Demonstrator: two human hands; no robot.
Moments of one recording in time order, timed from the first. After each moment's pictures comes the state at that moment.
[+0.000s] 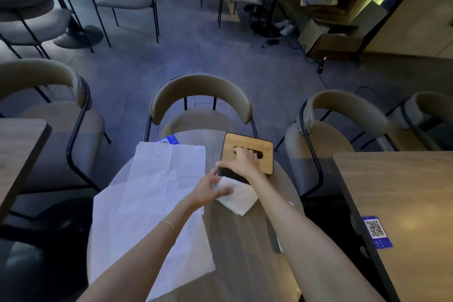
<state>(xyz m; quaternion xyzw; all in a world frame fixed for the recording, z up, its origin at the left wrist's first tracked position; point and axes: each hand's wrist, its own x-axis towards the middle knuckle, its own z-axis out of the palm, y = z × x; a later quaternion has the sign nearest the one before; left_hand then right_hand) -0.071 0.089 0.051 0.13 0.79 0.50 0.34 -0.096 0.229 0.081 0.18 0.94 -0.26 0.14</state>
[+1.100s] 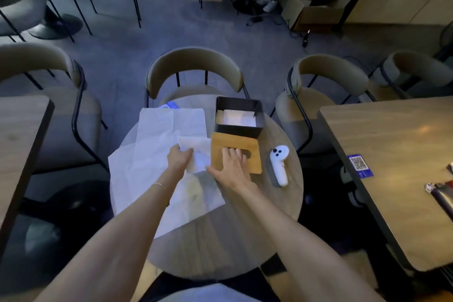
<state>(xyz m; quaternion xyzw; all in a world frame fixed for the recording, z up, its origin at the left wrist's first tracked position) -0.022 0.020 0.039 -0.17 0.82 0.51 0.18 0.058 0.152 0.044 0.11 0.97 -0.19 0.06</state>
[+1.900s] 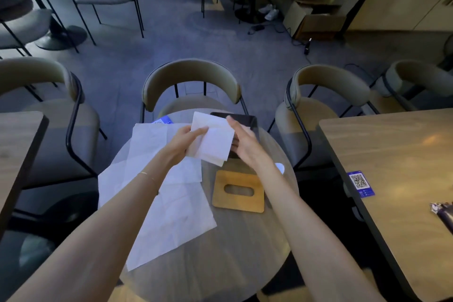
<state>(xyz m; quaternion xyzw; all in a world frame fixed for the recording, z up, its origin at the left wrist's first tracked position) -0.073 0.061 0.115 -0.02 0.72 0.61 0.31 -0.023 0.224 0.103 0.23 0.59 -0.77 0.05</state>
